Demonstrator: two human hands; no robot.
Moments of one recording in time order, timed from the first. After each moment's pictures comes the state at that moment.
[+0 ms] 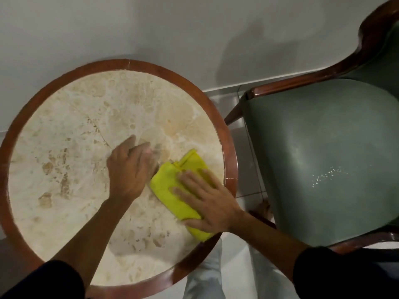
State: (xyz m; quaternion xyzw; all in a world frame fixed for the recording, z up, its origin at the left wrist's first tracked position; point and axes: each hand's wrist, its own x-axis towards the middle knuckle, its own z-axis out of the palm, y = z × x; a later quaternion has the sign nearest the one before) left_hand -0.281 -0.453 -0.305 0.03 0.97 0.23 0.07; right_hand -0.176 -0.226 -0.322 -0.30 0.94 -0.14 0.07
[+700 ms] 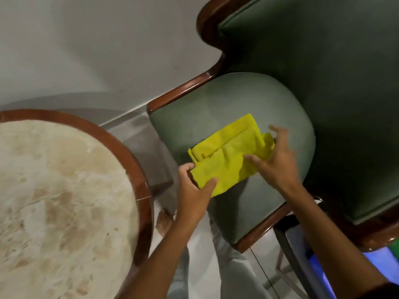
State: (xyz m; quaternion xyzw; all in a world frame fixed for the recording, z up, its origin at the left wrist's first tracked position) left_hand -0.155 -0.236 -0.255 -0.12 0.78 0.55 0.27; right_hand -0.133 -0.030 -0.240 0.35 0.86 -0.36 0.04
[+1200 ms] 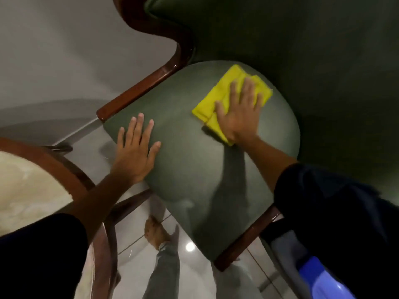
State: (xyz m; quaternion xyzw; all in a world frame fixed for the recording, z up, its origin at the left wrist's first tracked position) left_hand -0.277 -0.134 -0.320 0.35 0.93 0.08 0.11; right_hand -0.194 0.142 -0.292 0.35 0.93 -0.06 0.00
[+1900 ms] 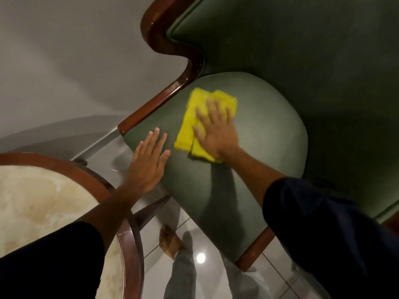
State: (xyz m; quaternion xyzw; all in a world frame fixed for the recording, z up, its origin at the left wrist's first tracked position) left_hand -0.266 -0.092 -0.353 0.38 0.88 0.17 0.24; right_hand -0.175 0.126 -0.354 0.25 0.96 -0.06 0.08
